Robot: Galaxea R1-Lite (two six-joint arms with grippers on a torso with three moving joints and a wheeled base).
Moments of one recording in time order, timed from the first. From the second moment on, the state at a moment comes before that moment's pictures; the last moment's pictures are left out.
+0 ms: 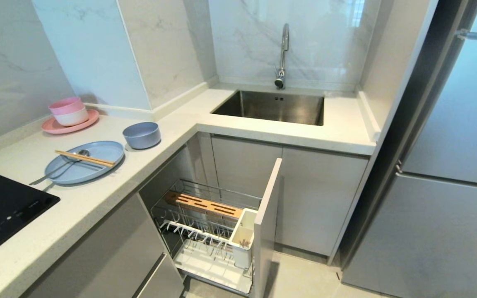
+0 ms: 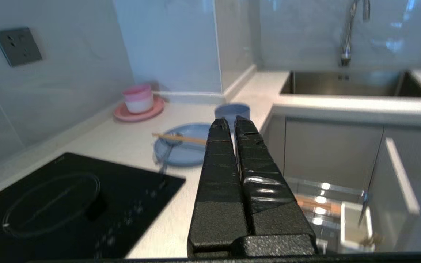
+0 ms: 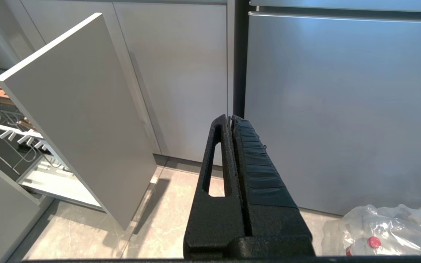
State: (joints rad) left arm -0.02 0.26 -0.76 0.20 0.13 0.18; right arm 0.00 0.00 0.00 0.00 -0.02 0.04
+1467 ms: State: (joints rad) left arm 0.00 0.00 0.00 0.00 -0.01 0.02; right arm 0.00 0.00 0.00 0.00 -0.02 0.04
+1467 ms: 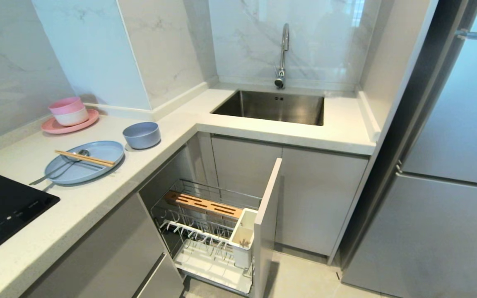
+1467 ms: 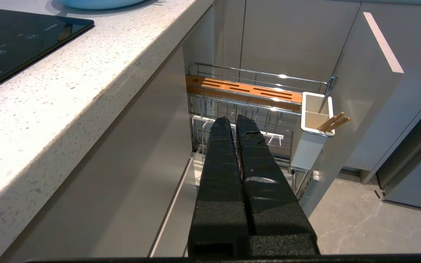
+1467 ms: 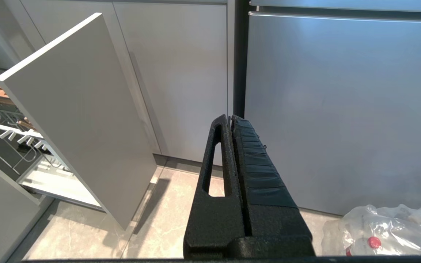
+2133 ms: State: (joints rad) left arm 0.00 0.00 0.00 0.00 -0.01 0.01; right arm 0.00 0.00 0.00 0.00 -0.02 0.04
